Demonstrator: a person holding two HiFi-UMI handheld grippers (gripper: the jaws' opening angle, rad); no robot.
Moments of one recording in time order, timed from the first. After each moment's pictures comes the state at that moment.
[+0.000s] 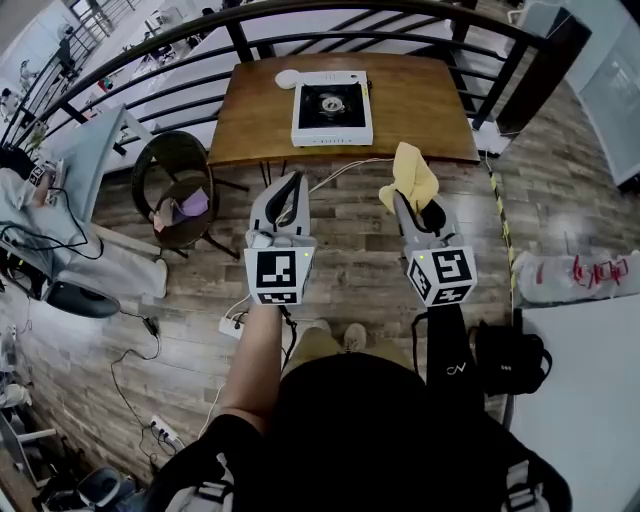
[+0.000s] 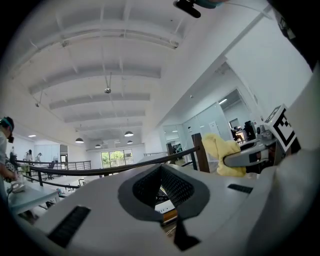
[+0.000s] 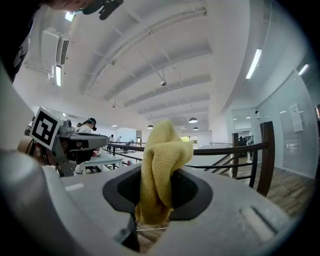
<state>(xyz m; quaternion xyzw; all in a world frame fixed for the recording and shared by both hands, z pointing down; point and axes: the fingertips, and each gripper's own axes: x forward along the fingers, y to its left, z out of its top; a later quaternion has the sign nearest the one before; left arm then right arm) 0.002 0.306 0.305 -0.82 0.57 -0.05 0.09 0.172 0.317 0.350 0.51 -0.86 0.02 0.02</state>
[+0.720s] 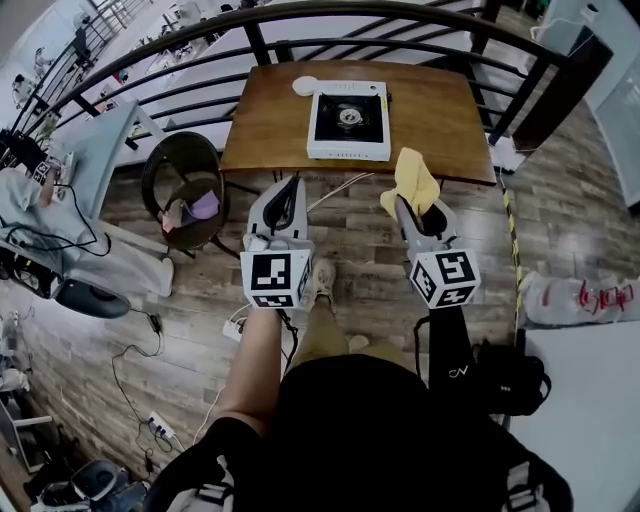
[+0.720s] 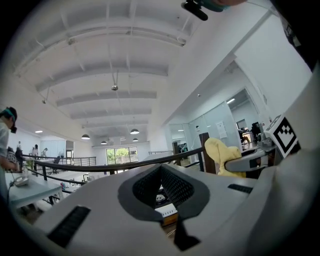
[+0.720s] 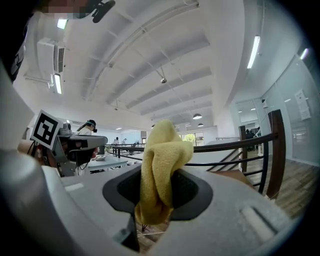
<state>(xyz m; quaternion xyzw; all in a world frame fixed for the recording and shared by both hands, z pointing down) -0.025 0.274 0.304 -0.80 0.59 -0.04 0.07 0.155 0.272 0.357 0.48 -0.88 0.05 0.01</state>
